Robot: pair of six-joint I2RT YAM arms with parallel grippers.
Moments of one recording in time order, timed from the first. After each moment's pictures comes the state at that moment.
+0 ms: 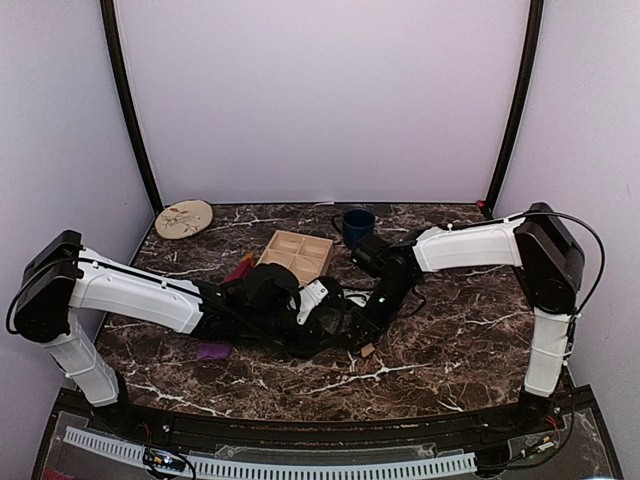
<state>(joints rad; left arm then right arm) -1.07 1.64 0.90 0.03 0.07 -0.13 0.83 1.94 1.32 -0.81 -0.55 -0.01</state>
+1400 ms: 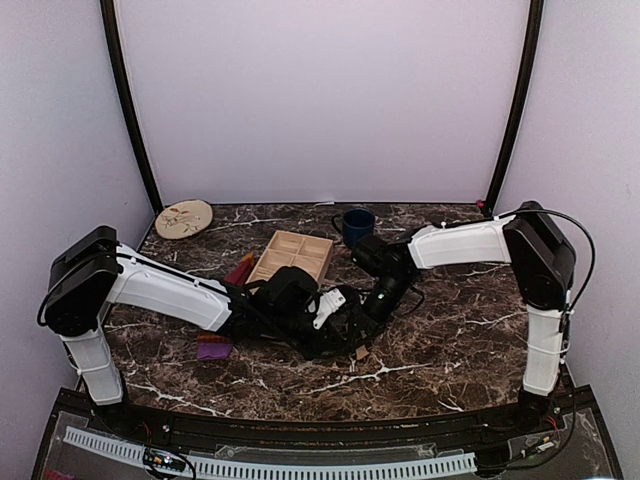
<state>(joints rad) -1.06 1.82 1.01 0.05 0.15 -0.06 0.80 1.99 1.36 -0.85 -0.72 -0.04</state>
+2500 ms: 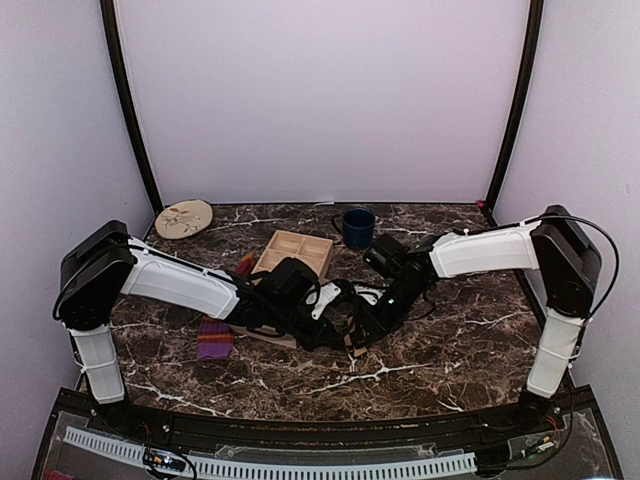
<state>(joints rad) -0.98 1.88 1.07 -0.03 0.25 -0.19 0.80 1.85 1.18 -0.67 -0.47 0.12</state>
